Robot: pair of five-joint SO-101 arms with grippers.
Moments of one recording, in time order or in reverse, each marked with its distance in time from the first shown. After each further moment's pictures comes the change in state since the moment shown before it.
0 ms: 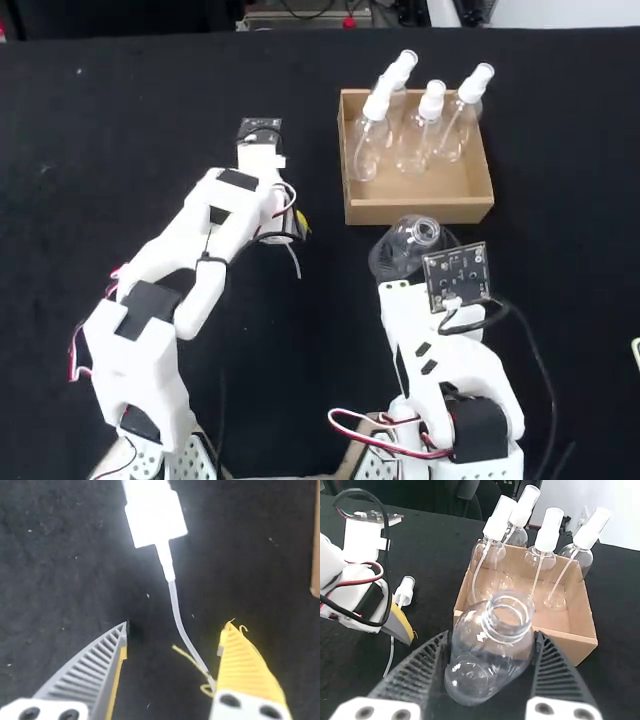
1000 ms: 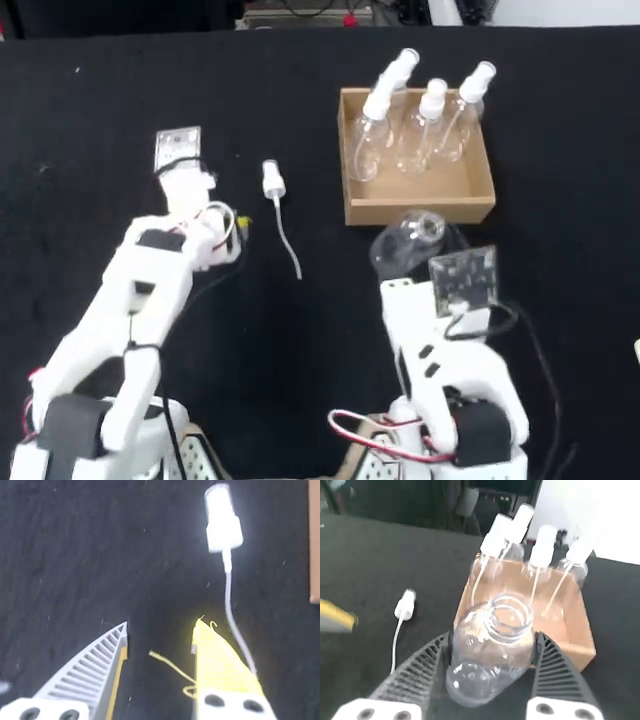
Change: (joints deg) left arm -9.8 -38.1 36.8 -16.7 -0.6; right arm 0.0 0.0 -0.4 -1.1 0.0
